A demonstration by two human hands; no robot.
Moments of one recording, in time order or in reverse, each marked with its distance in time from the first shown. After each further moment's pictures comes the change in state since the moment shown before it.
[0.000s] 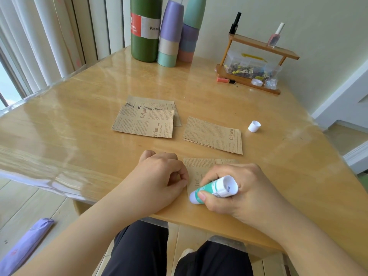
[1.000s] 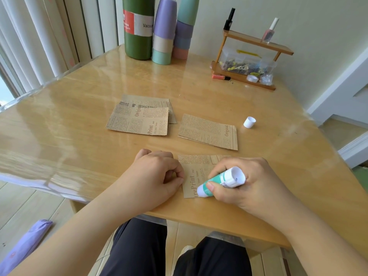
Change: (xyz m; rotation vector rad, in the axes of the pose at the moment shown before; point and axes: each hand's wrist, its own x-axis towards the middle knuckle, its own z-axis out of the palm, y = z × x) left_hand 0.000 0.002 0.001 0.002 -0.029 0.002; right_hand -0.007 0.005 -0.013 0.018 0.038 0.057
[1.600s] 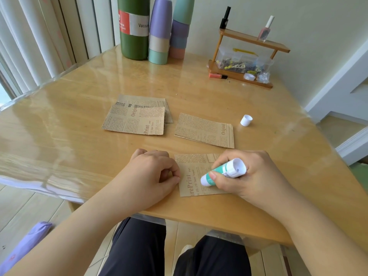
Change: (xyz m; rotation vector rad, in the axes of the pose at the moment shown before) left_hand 0.000 -0.001 -0.001 -0.014 0.007 -0.003; right_hand 0.002 0.010 -0.008 -0.008 0.062 0.052
